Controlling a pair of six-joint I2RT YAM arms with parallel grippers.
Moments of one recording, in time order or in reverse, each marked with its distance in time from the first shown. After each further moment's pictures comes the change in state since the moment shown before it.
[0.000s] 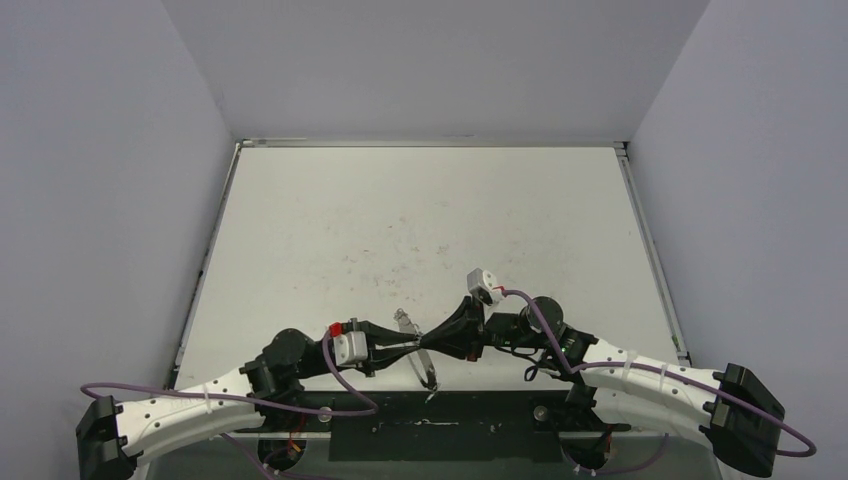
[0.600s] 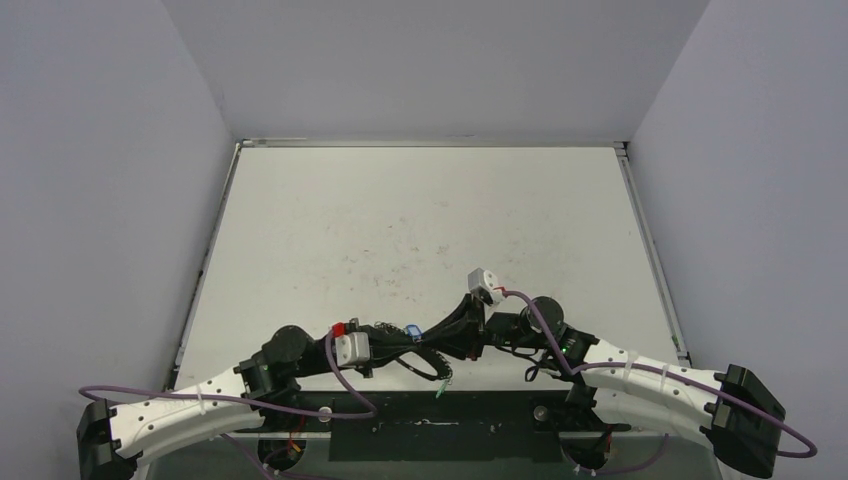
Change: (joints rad) left arm 0.000 -0.032 0.041 -0.107 0.021 0.018; right arm 0.000 -0.008 0.000 -0.007 0.009 -0.018
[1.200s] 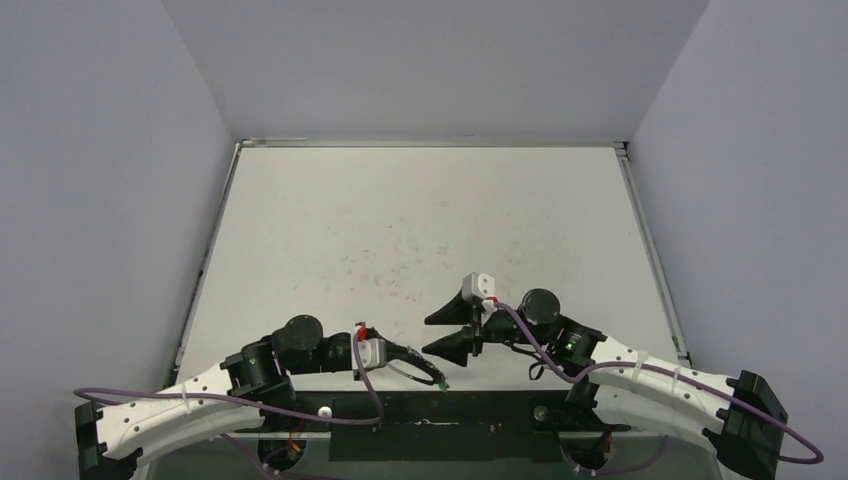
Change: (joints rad) left arm -0.002 0.008 0.177 -0.501 -0.005 0.156; right arm 0.000 -0.034 0.079 -0.229 0.015 -0.223
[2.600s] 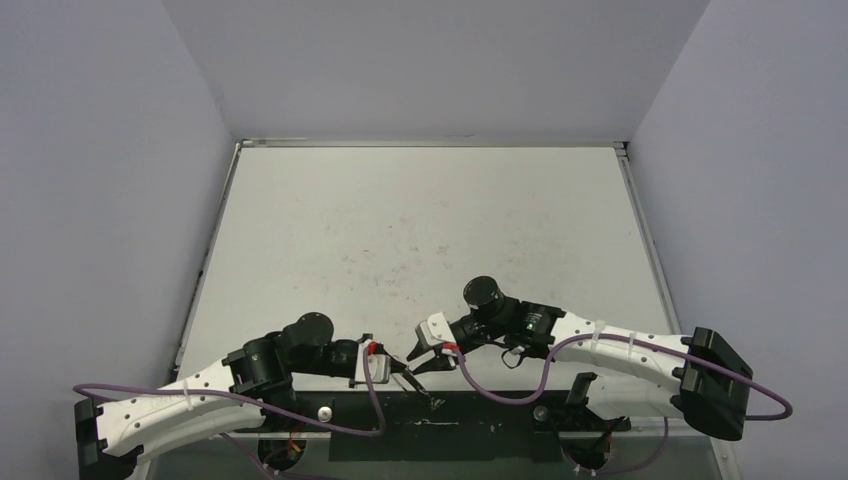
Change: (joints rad) left arm 0.000 0.045 0.045 -0.168 0.134 0.116; right arm 0.071 0.313 0.223 -0.344 -0.307 -0.648
